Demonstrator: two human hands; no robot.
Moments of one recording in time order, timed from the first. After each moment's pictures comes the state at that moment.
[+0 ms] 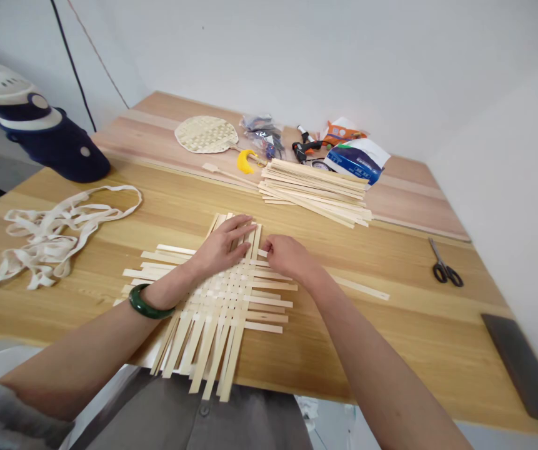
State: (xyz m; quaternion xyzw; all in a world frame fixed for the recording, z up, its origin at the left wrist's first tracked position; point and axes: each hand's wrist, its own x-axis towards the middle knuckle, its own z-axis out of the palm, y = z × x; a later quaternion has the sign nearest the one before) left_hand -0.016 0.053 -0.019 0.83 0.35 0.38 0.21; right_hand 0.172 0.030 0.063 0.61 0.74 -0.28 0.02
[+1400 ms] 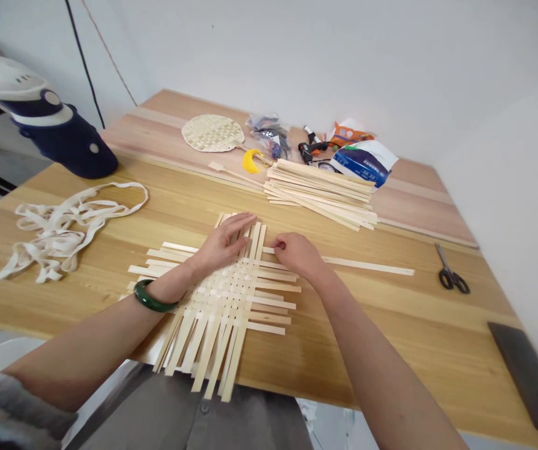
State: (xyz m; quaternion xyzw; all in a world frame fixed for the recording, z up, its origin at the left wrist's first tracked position) left_hand -0.020 0.053 -0.010 0.78 0.39 0.39 0.30; right_hand 0.185 0.037 0.055 0.63 0.71 -0.30 -0.03
